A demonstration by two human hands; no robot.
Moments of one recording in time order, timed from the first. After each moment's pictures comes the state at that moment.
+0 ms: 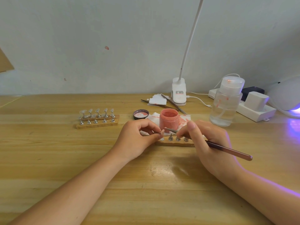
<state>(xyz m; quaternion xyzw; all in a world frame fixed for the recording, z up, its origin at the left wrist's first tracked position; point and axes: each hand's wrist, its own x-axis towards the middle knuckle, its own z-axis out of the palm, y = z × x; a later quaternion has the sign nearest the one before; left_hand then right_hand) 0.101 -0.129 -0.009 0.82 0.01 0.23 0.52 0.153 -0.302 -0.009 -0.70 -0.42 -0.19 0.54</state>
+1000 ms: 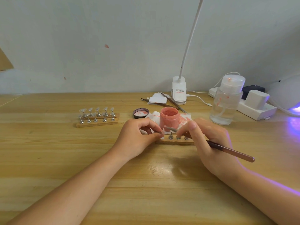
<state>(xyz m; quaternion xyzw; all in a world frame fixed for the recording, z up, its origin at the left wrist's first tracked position) 0.102 -0.129 -0.008 0.84 0.00 0.24 0.49 0.152 -0.304 -0.009 -0.70 -0.45 -0.19 0.52</state>
